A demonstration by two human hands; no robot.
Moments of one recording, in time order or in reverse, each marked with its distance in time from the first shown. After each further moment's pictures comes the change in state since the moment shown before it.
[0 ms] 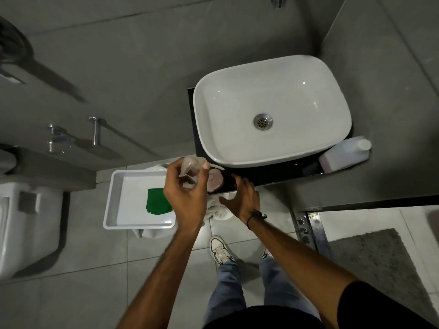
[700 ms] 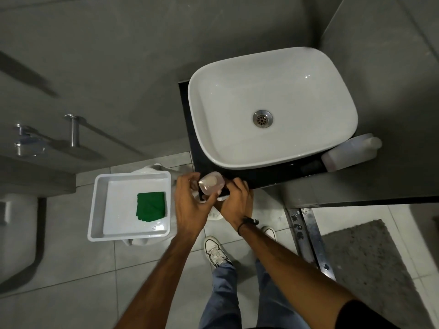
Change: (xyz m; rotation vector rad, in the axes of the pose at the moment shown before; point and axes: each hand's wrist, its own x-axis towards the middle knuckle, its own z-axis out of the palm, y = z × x) left_hand 0.014 -0.099 -0.004 0.330 -0.390 0.073; right_hand 0.008 -0.016 0.040 -0.026 0.220 -0.065
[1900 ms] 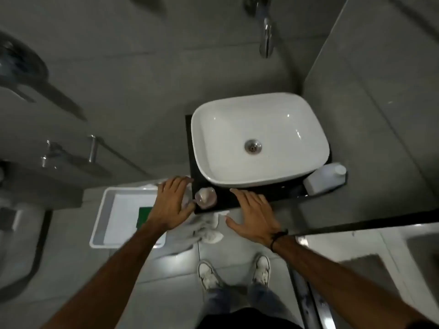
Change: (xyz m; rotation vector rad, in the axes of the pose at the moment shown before) left_hand 0.031 0.020 -0.064 0.579 -0.359 0.376; right_hand -0.007 0.019 -0.139 -0.236 -0.169 -0.444
